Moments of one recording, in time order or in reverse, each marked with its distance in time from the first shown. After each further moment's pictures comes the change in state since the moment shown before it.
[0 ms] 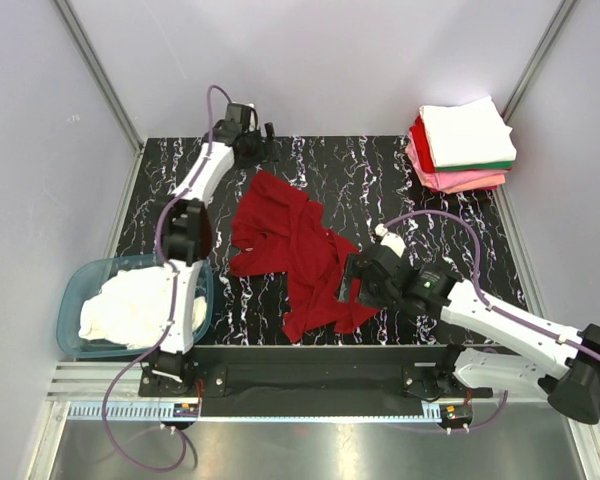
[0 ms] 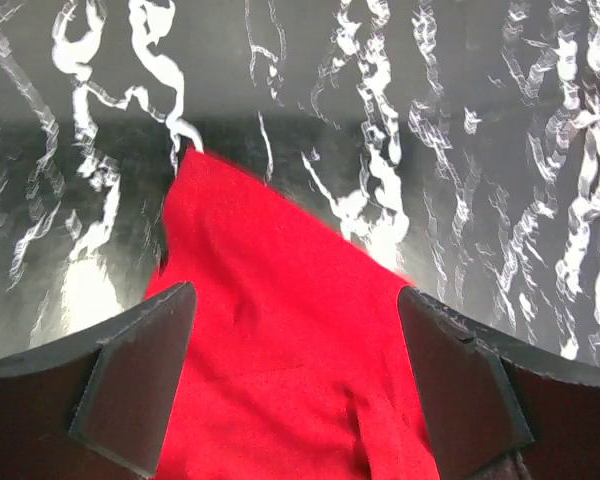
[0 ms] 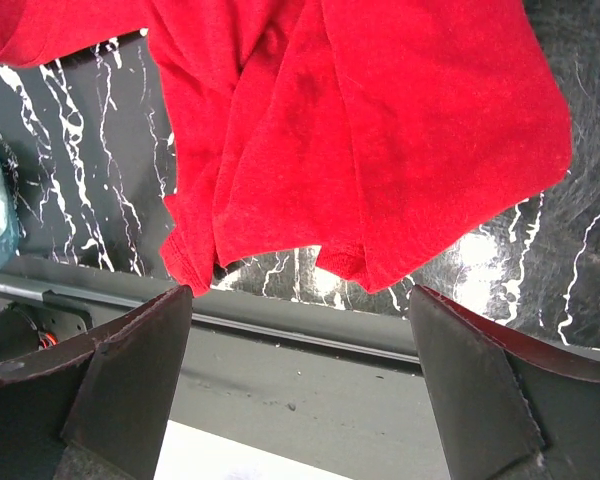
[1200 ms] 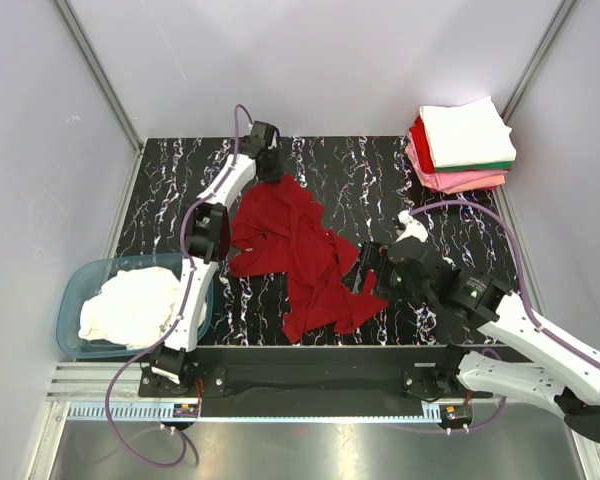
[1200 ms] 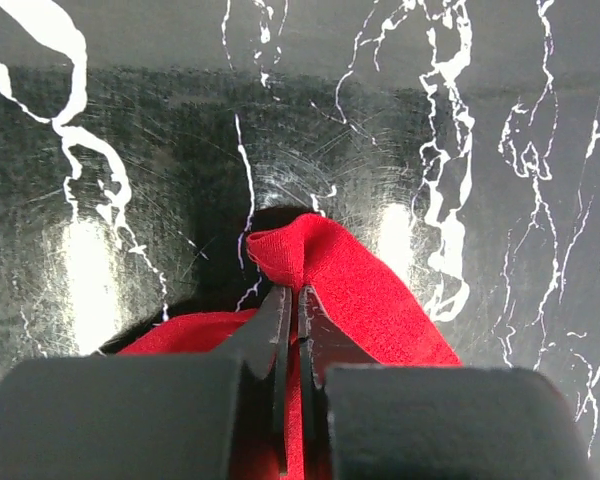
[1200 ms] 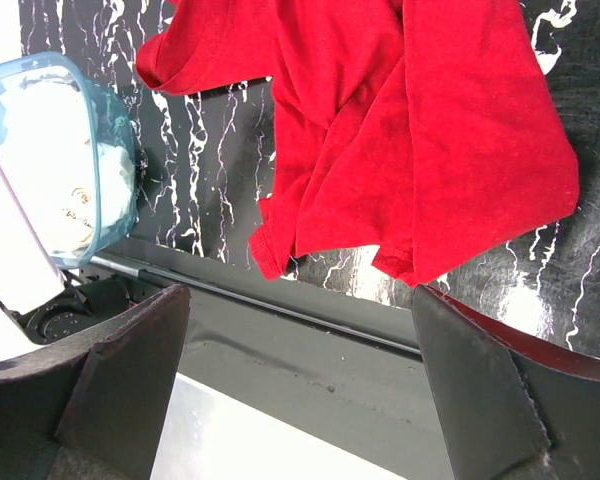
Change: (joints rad) left arm -0.058 0.355 0.289 -0.056 -0.076 -0.068; right arm 0.000 -0.187 0.129 -0.080 0.003 -0.068
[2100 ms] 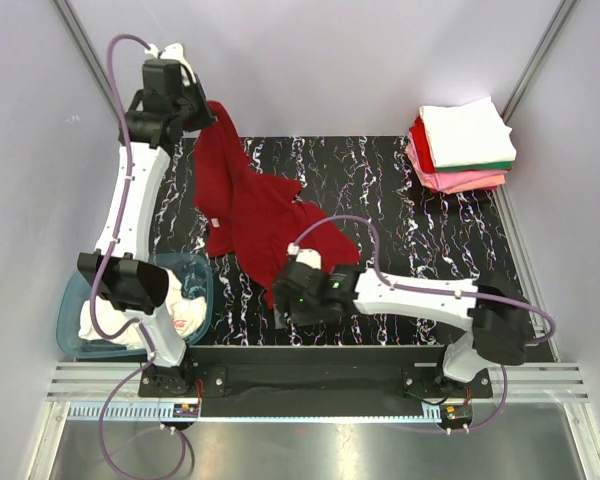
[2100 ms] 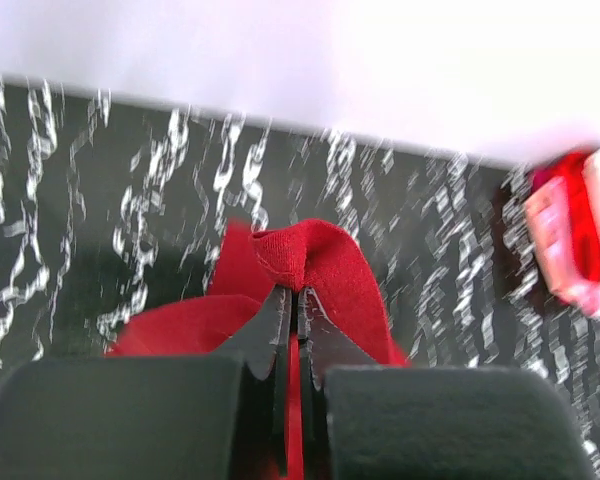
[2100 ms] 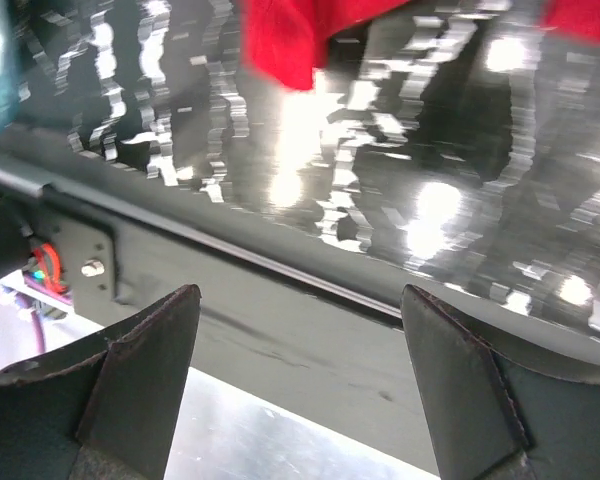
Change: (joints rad) left arm 0.153 -0.874 -0.312 -0.072 -0.025 0.083; right arm 0.269 0.681 0.175 0.145 -0.079 0.070
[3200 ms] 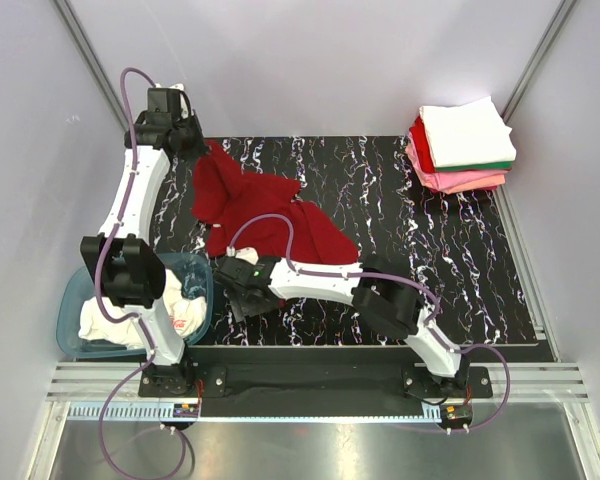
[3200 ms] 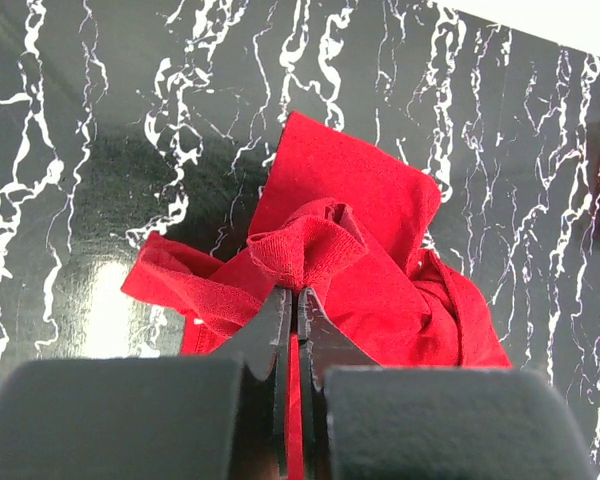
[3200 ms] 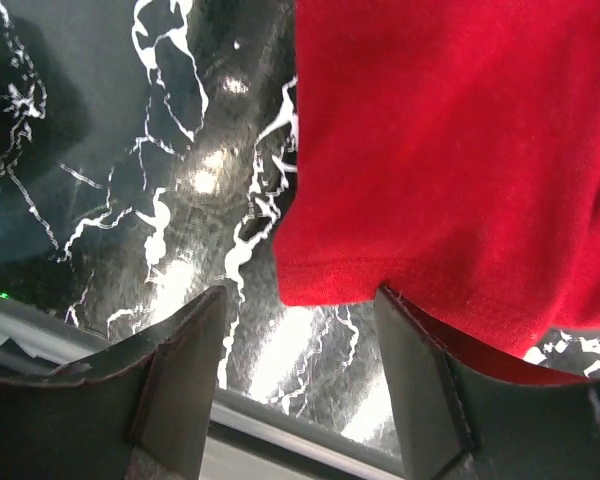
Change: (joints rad) left arm 0.088 0.041 -0.246 -0.003 0.067 0.019; right arm 0.014 0.652 0.585 -0.054 0.015 -0.211
